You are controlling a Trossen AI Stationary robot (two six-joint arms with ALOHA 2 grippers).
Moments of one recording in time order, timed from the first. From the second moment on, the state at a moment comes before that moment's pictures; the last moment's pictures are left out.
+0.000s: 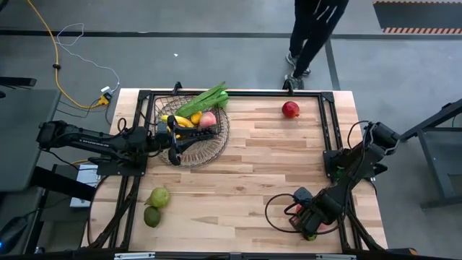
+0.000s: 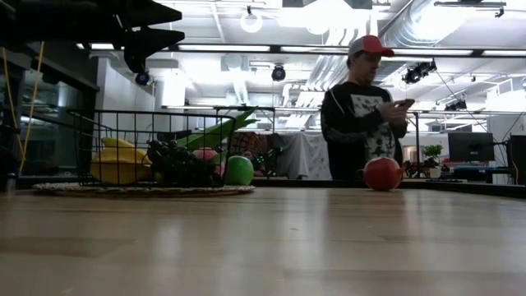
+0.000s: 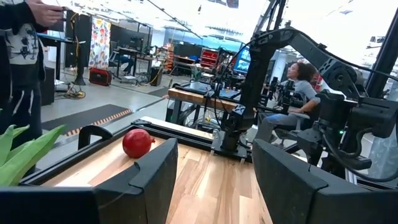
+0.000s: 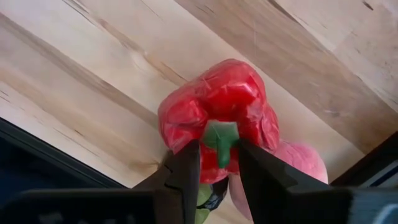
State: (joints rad) left arm 0.08 0.75 0.24 0.63 -0.25 -0.16; right arm 0.84 1.59 1.12 -1.00 -0.05 1.77
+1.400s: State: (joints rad) left arm 0.08 0.72 0.24 0.65 -0.05 -0.28; right arm 0.72 1.44 1.12 -0.86 0.23 1.11
